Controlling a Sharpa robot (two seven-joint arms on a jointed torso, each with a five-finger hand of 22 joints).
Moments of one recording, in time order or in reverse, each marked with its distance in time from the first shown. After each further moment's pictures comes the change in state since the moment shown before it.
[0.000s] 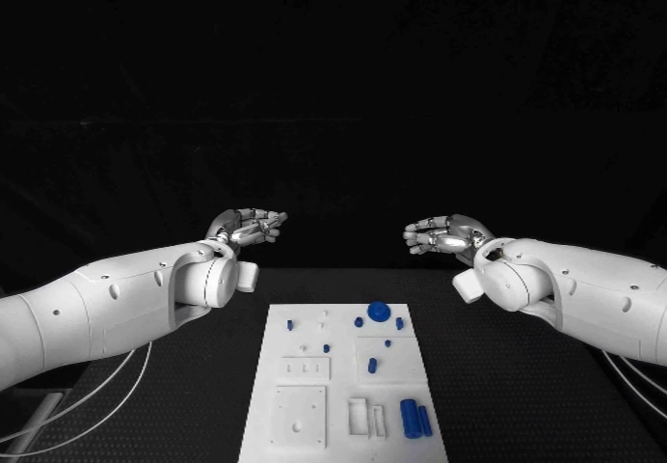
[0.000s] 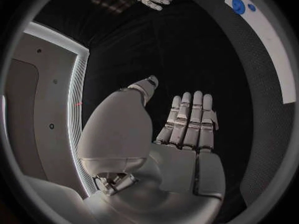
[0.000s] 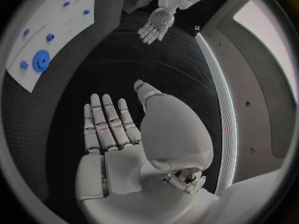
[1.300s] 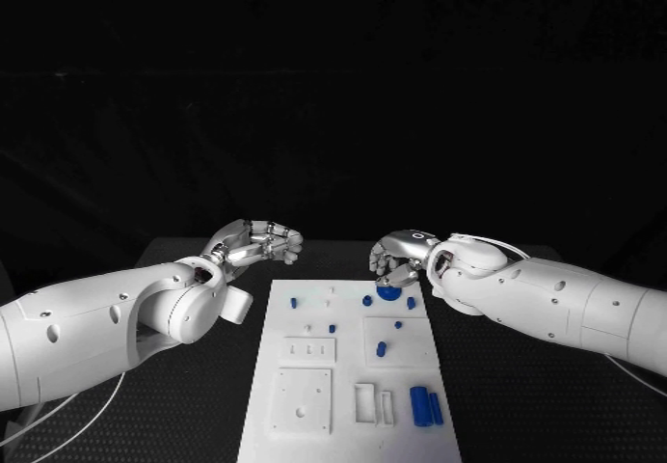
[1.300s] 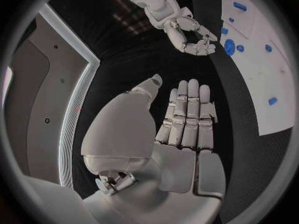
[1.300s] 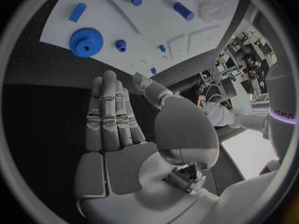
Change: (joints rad) left arm 0.004 -0.121 0.000 0.275 -0.141 0.188 0.053; left_hand 0.037 0.094 -0.098 -0.125 0.050 0.235 -0.009 -0.057 0.001 0.302 -0.057 0.032 0.040 0.301 -0.075 0.050 0.061 0.052 0.228 -0.076 0.070 -0.001; right arm -0.042 0.126 0.002 -0.069 -1.235 -0.005 -0.007; right_hand -0.277 -0.054 0.333 -0.426 -0.005 0.305 -0.008 0.003 -0.013 0.379 -0.126 -0.058 -0.012 0.585 -0.244 0.252 0.322 0.170 0.665 -0.077 0.145 -0.012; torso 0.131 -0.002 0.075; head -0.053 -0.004
